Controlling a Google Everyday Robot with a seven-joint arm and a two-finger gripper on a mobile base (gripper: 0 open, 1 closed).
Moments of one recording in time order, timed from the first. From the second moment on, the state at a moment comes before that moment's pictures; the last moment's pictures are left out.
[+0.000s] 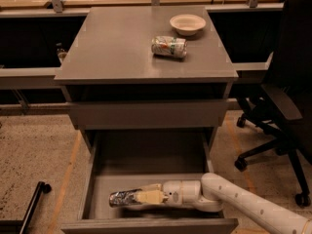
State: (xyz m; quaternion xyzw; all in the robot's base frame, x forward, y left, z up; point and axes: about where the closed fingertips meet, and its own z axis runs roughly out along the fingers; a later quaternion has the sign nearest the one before) arm 0.457 0.049 0.478 -0.25 0.69 0.63 0.25
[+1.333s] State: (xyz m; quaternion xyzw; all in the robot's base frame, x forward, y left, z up) arm 0.472 0.053 0.484 -0.26 0.71 0.60 0.27
